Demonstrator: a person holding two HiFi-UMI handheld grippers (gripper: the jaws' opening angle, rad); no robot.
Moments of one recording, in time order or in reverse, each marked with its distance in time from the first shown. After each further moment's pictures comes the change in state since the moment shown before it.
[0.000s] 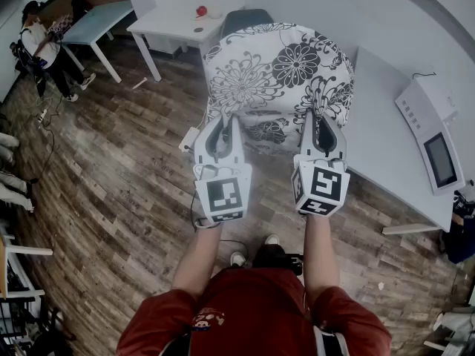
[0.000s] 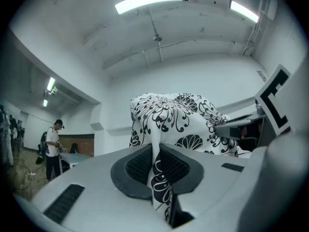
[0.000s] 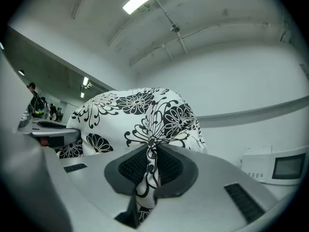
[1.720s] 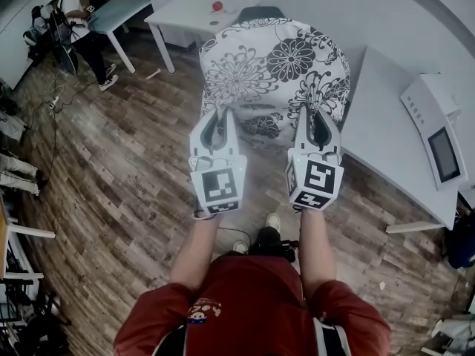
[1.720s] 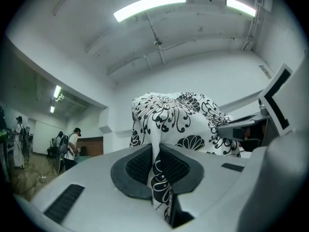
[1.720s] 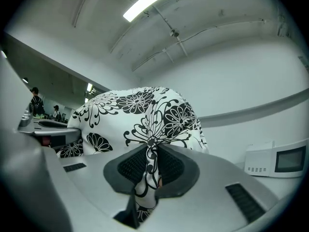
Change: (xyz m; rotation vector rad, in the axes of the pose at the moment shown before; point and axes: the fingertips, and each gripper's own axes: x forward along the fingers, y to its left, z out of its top) left arm -0.001 0.005 0.005 0.044 0.031 0.077; right arm 0.012 0.005 -0.004 0.071 0.001 0.058
